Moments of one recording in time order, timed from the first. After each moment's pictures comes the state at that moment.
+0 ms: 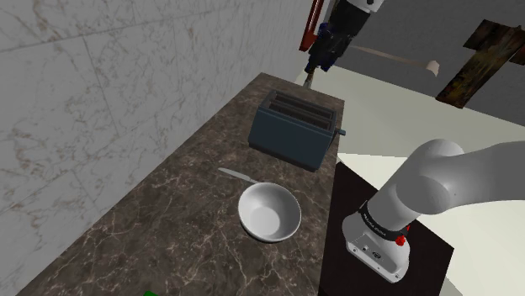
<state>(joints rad) 0.05 -0.75 0.04 -2.39 0.14 1.81 -0.04</state>
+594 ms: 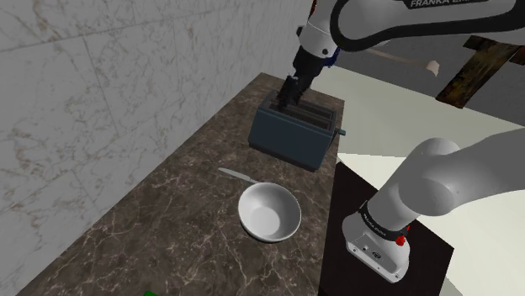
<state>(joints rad) 0.11 -0.61 0.12 -2.54 0.16 2.05 -0.09</state>
